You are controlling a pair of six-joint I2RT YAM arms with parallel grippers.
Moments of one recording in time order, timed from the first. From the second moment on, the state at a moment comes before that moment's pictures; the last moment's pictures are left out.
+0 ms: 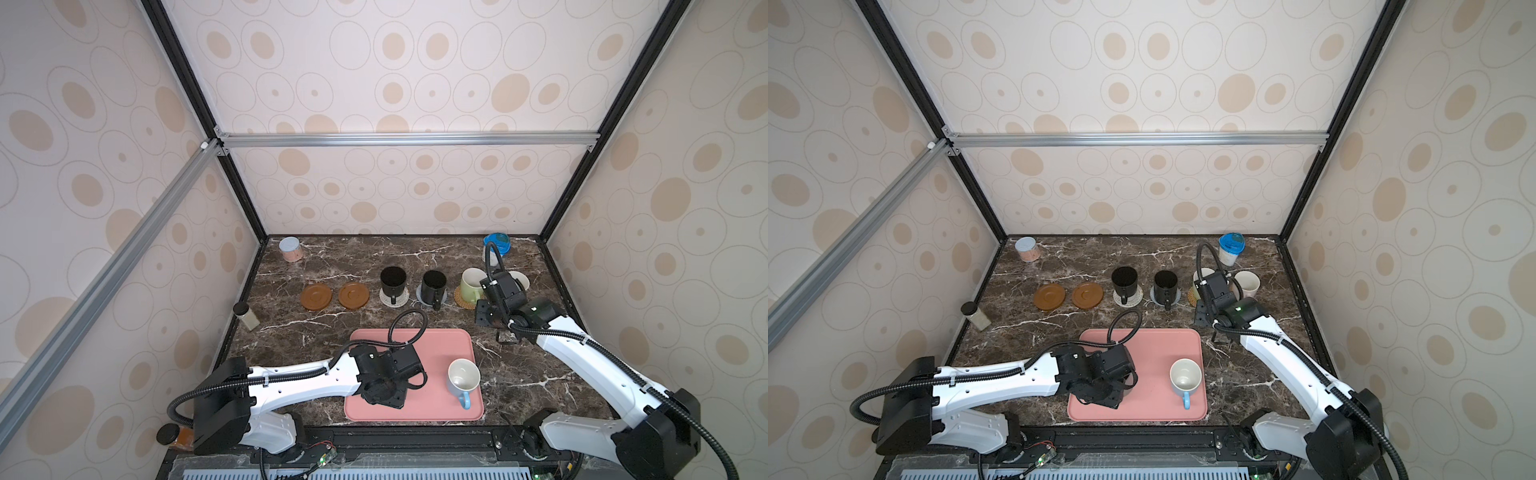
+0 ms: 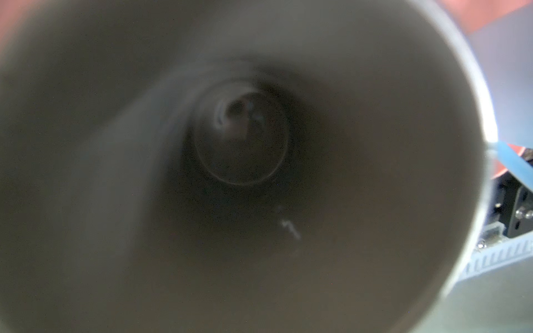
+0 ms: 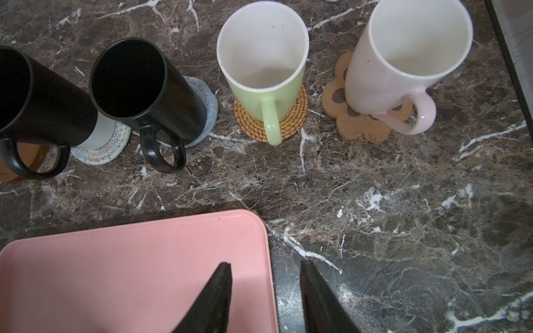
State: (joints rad) left arm -1.18 1.38 0.92 -0.89 -0.02 -0.93; right arm 0.48 1.21 1.02 -0.81 0.28 0.57
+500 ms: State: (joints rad) left arm -1.16 1.38 0.88 -0.83 -0.10 -0.85; right arm 0.48 1.26 1.02 -0.86 0.30 0.62
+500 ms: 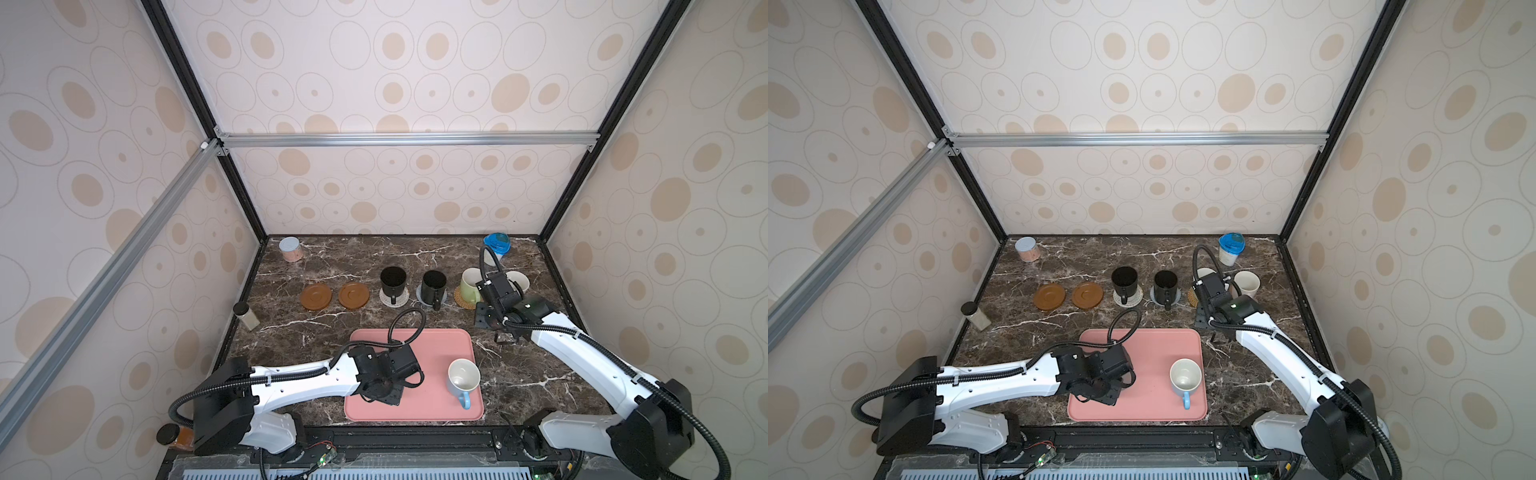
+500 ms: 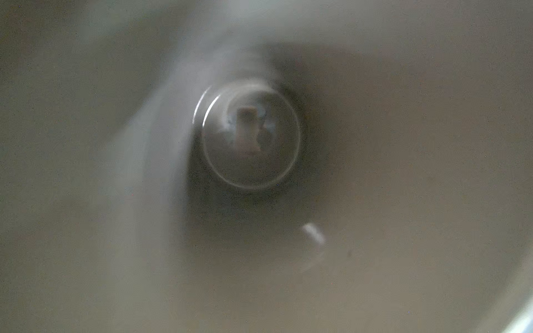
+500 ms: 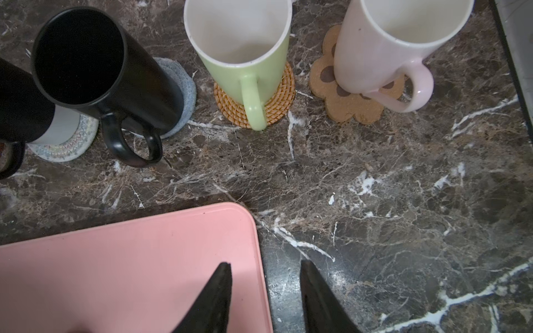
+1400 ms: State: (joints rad) left arm -1.15 1.40 0.89 -0.74 -0.18 -0.77; right arm 0.48 1.26 1.05 -0.92 0.32 0.64
